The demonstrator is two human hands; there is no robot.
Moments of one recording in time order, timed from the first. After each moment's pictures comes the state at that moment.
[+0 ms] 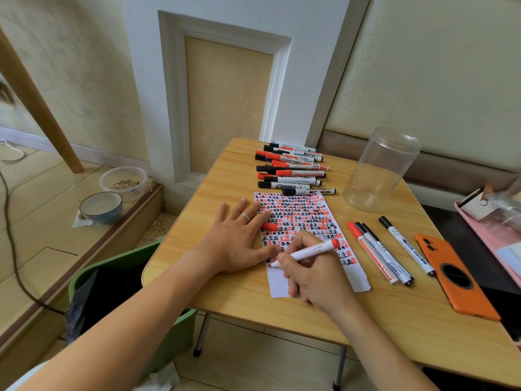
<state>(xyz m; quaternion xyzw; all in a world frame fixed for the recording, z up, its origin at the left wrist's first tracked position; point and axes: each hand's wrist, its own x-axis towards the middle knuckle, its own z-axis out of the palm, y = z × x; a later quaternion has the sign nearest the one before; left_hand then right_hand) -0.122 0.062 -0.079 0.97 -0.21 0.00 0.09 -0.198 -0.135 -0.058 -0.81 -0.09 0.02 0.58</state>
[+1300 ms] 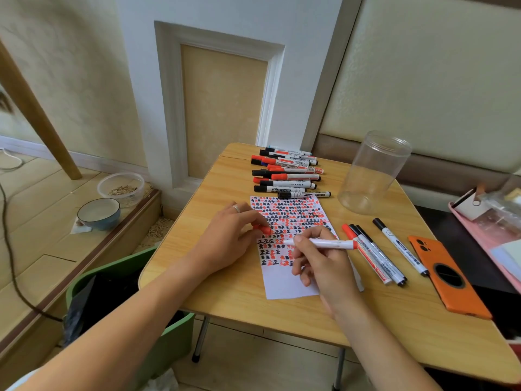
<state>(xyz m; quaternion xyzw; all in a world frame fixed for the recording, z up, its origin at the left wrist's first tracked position) -0.128 0.067 -0.067 0.91 -0.23 0.15 0.30 -0.188 -0.145 -0.057 -0.69 -0.01 -0.02 0.72</state>
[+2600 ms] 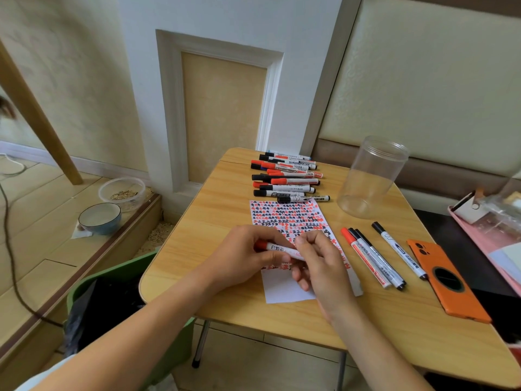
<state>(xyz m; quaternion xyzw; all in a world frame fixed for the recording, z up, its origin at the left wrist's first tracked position) -0.155 0.042 -0.058 0.78 -0.28 0.02 0.56 -0.189 -0.142 -0.060 -0.72 -0.03 -0.02 0.69</state>
